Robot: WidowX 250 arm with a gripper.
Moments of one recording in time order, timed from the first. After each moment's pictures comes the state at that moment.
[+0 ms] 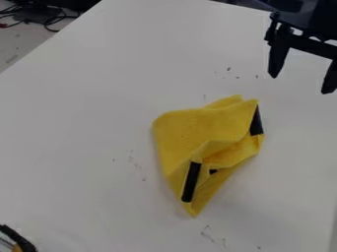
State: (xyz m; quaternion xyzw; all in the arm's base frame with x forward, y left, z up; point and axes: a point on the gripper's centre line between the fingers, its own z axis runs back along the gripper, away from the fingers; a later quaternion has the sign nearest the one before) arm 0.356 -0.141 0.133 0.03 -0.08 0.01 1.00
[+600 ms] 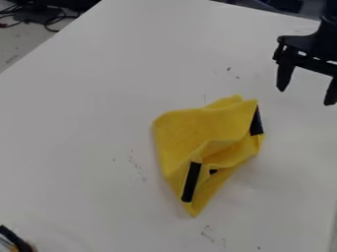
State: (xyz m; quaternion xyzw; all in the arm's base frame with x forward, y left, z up) arm 0.396 -0.149 0.089 0.02 -0.10 0.01 0.99
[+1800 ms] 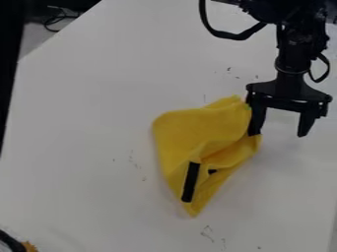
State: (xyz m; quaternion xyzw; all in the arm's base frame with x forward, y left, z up) arm 0.390 -0.129 0.032 -0.05 -0.08 0.04 0.99
